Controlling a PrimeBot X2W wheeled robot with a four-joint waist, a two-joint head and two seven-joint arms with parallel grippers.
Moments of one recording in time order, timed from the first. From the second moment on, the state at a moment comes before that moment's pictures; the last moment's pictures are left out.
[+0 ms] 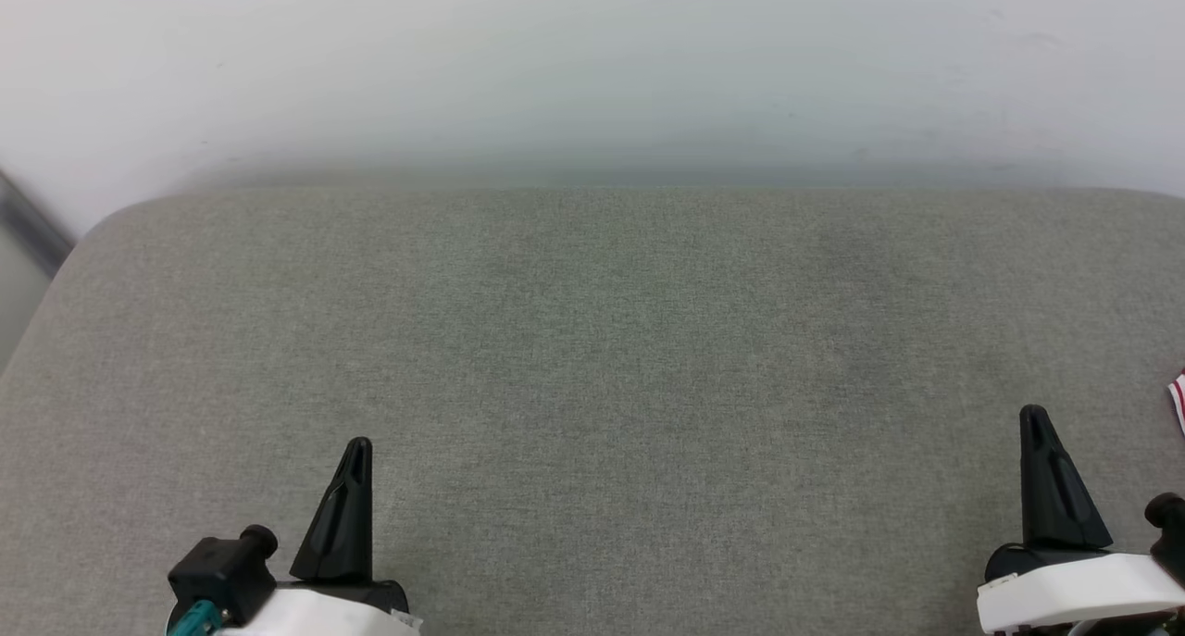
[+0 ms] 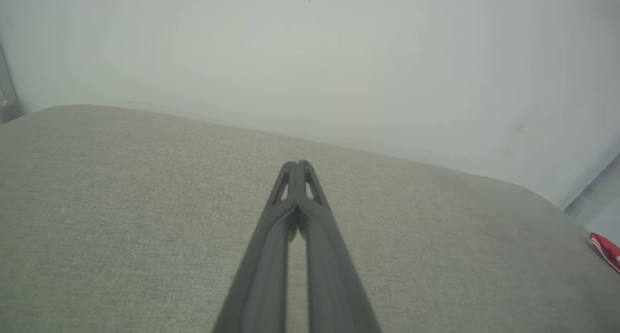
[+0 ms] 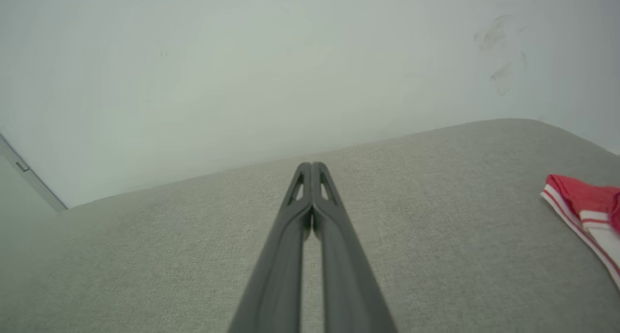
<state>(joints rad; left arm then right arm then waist) 0.07 0.09 -0.05 0.04 -0.35 -0.13 -0.23 0.05 -0.06 -0.10 0.04 0.29 0.13 -0.19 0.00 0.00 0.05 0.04</state>
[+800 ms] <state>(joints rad) 0.01 0.10 -0.03 0.12 -0.79 -0.13 -0.14 0.01 -0.06 -0.10 0.11 0.73 0.13 -0.10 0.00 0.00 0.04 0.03</state>
